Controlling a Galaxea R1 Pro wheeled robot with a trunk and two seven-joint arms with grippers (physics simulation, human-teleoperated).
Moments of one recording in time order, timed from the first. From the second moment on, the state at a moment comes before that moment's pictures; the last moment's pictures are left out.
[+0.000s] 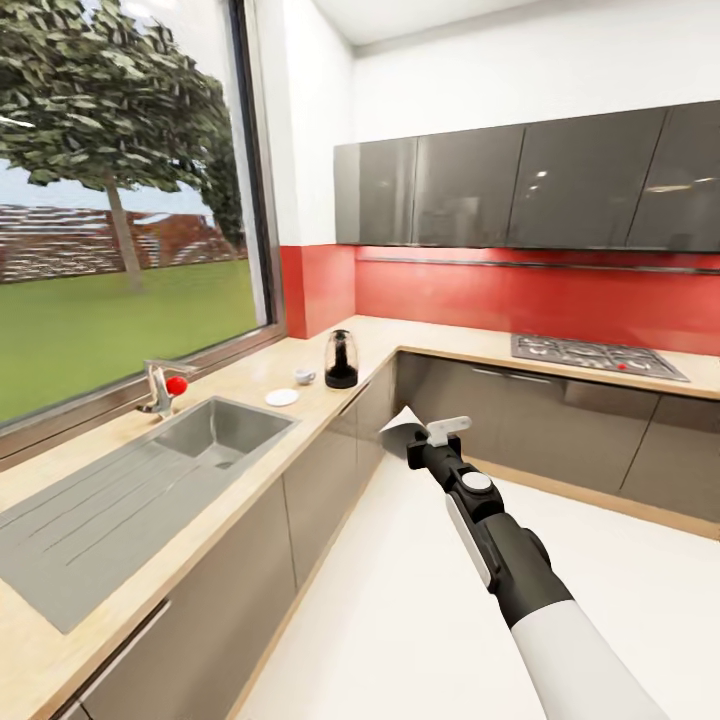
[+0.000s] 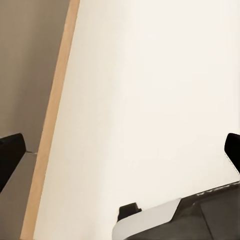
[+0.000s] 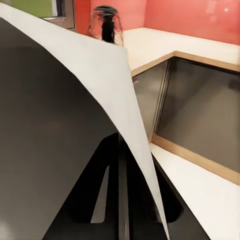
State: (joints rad) left arm -0.08 -0.06 -0.03 -0.36 -0.32 -0.23 0.06; right arm -0.66 0.07 0.20 -1.11 0.00 0.32 0.00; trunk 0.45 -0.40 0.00
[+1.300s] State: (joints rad) left arm -0.07 -0.02 0.11 -0.36 -0.27 -0.23 0.07; right arm -0.66 0.07 0.20 -1.11 0.00 0.32 0.00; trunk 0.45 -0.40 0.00
